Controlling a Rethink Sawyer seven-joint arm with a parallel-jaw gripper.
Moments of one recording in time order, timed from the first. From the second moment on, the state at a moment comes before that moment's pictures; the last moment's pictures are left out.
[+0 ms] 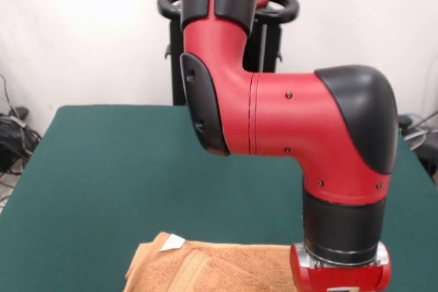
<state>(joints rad) -0.11 -0.20 0.04 1.02 0.08 0.45 1.51</state>
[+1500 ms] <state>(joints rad) -0.11 -0.30 -0.02 1.03 0.09 0.78 1.51</state>
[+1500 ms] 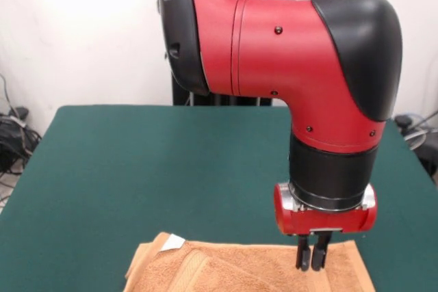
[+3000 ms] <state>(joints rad) -0.14 -0.16 -0.02 1.04 0.09 0.71 1.51</state>
